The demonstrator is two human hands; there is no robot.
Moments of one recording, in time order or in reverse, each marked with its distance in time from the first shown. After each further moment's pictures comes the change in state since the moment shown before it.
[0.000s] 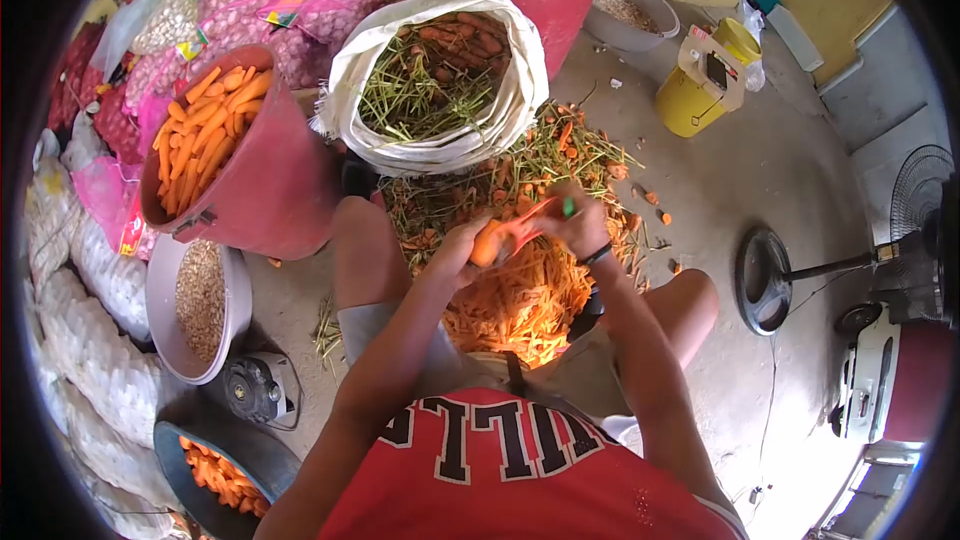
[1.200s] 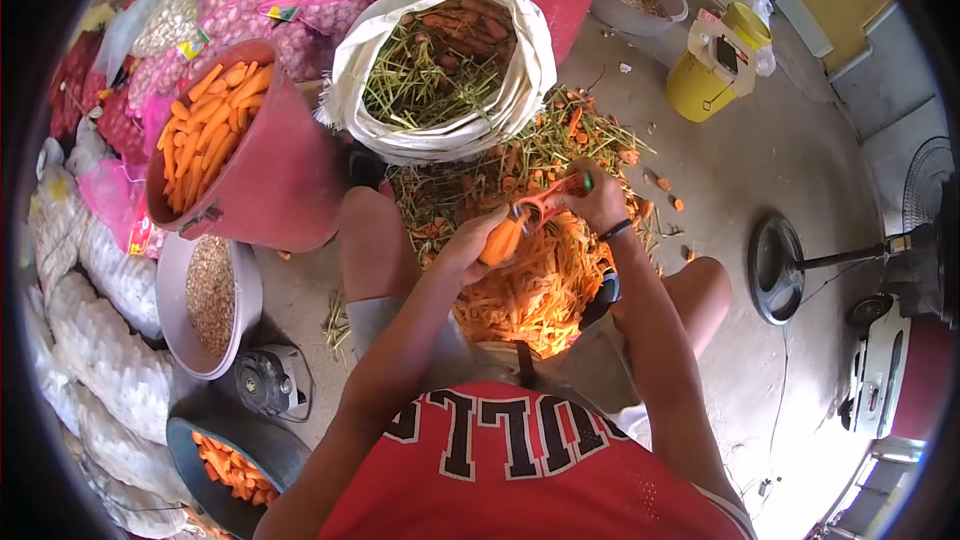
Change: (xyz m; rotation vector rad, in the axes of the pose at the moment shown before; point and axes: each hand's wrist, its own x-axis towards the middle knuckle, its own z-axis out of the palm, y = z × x) left_hand -0.009 0.001 0.004 0.128 0.032 -0.097; right_hand 0.013 -0.001 -0.017 -0.117 -0.082 0.267
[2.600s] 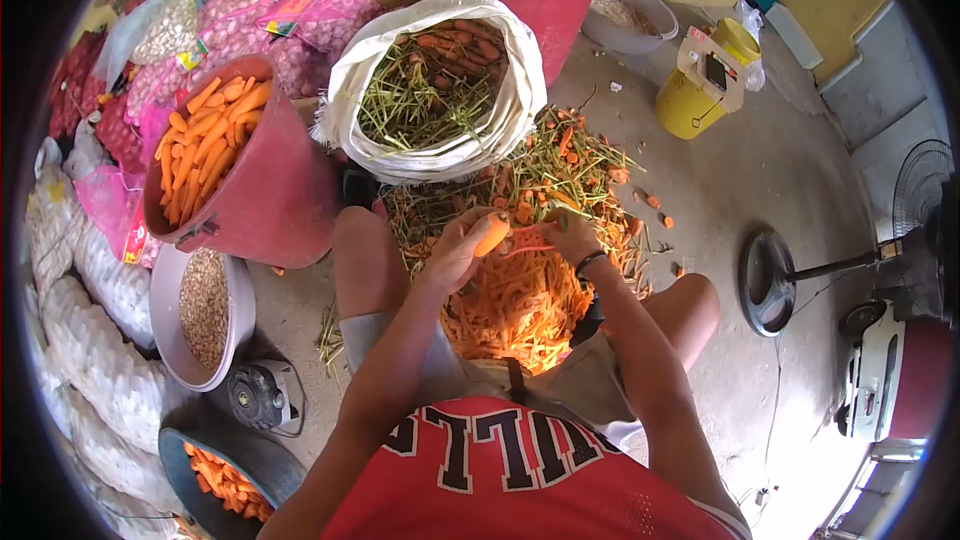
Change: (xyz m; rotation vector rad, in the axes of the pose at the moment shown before) left_hand 0.000 0.013 0.009 0.096 -0.096 0.427; right_hand -0.013 0.048 0.037 -0.013 -0.235 0.307
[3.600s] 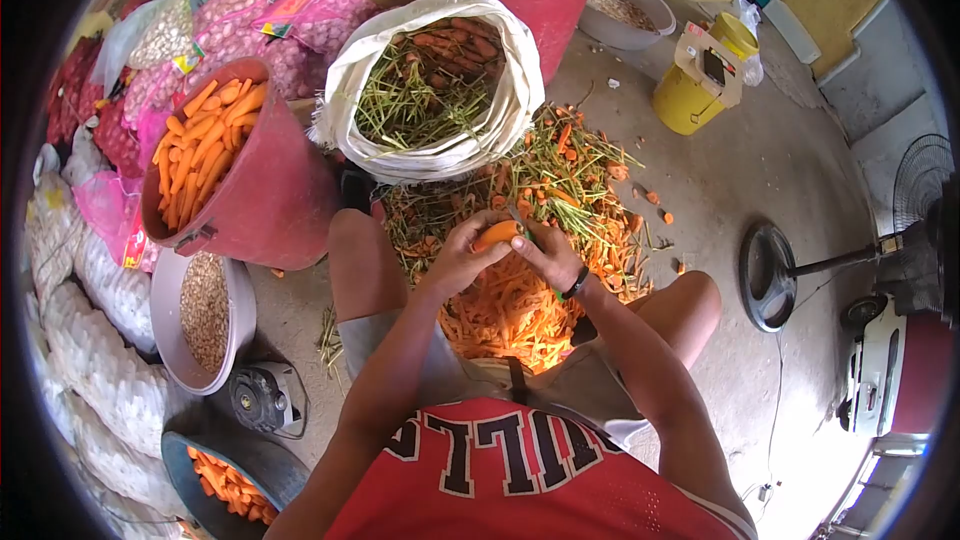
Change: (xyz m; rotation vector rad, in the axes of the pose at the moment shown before) left_hand -0.014 0.021 0.015 0.517 -0.066 0.062; right_hand -0.051 -0.070 0.003 0.310 -0.158 -0.300
